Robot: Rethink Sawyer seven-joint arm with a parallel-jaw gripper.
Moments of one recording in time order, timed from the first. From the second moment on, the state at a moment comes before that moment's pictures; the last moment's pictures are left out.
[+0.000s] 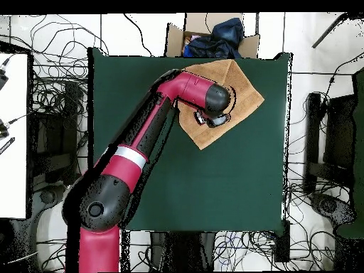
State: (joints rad) arm 0.12 0.44 -1.20 0.51 -1.72 -1.14 3.92
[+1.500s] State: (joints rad) arm 0.20 0.49 -1.20 0.53 -1.83 -1.29 3.92
